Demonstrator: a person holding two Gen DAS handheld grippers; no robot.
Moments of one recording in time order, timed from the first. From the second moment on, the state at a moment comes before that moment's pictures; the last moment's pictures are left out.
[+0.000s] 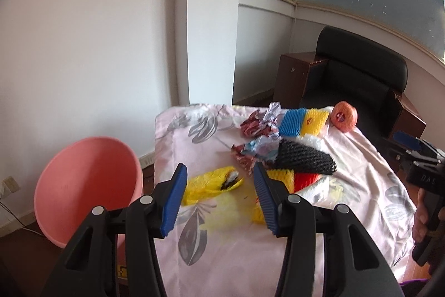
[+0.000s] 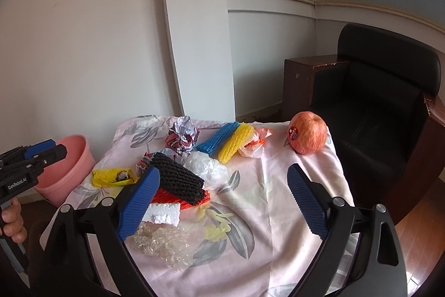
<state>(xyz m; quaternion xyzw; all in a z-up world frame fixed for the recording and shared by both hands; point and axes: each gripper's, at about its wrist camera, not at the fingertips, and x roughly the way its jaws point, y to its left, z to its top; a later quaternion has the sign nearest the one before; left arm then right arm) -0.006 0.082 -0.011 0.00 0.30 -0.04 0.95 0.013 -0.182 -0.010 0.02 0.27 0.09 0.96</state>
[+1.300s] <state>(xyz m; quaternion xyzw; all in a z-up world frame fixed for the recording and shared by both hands) 0.036 0.019 -0.074 0.00 0.42 -0.24 0.88 0.060 -0.177 -0.063 0.05 0.38 0.18 0.91</state>
